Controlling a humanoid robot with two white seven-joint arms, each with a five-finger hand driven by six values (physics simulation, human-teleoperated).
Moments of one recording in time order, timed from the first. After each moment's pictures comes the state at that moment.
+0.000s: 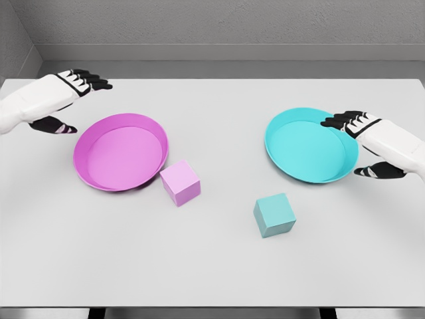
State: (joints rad) left arm -0.54 0.86 -0.46 -1.37 -0.43 -0.61 -0.23; right arm -0.06 -0.98 0.22 -1.75 0.29 -0.41 0.16
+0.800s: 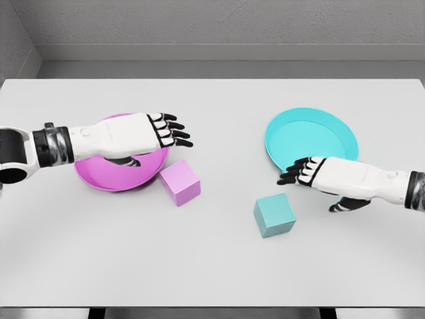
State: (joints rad) left arm -0.66 0.78 -0.74 -1.62 -0.56 -0.61 -0.32; right arm -0.27 -0.96 0.44 -1.75 0.30 -0.58 0.52
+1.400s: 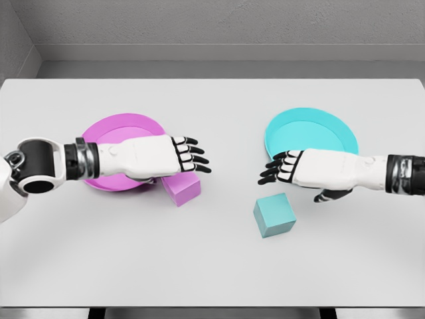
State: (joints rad) left arm -0.68 0.73 -0.84 -1.64 -0.64 -0.61 -0.33; right arm -0.44 -0.90 0.55 -1.75 0.30 -0.61 0.61
